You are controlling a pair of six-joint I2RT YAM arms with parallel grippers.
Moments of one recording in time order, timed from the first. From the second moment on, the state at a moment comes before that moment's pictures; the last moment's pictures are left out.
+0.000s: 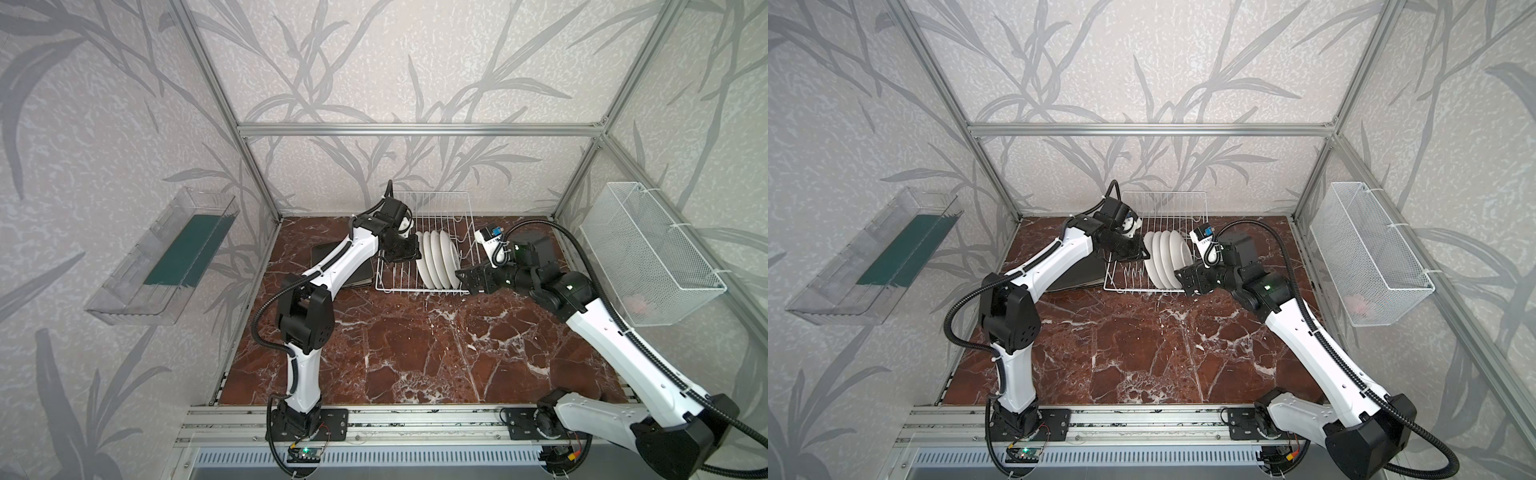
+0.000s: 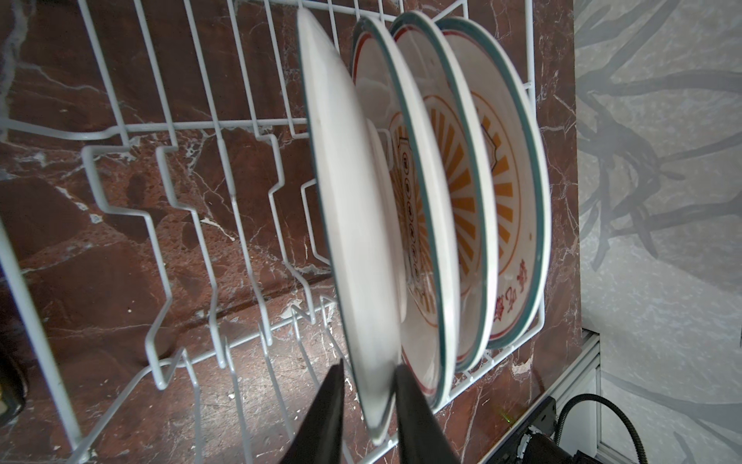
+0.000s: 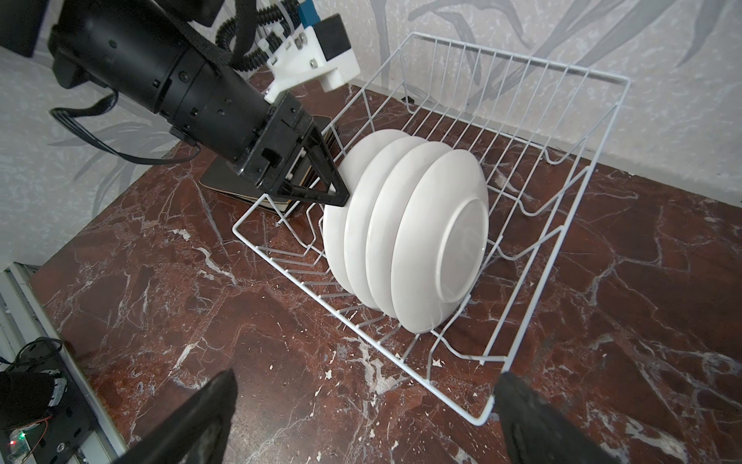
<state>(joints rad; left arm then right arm) -0.47 1.99 1.83 -0.85 0.38 -0.48 0.48 1.16 1.19 -0.63 -0.19 0.06</state>
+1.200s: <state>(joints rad) -0.49 2.00 1.78 -0.66 0.48 -0.64 0.46 1.16 1.18 -0.63 -0.22 0.06</state>
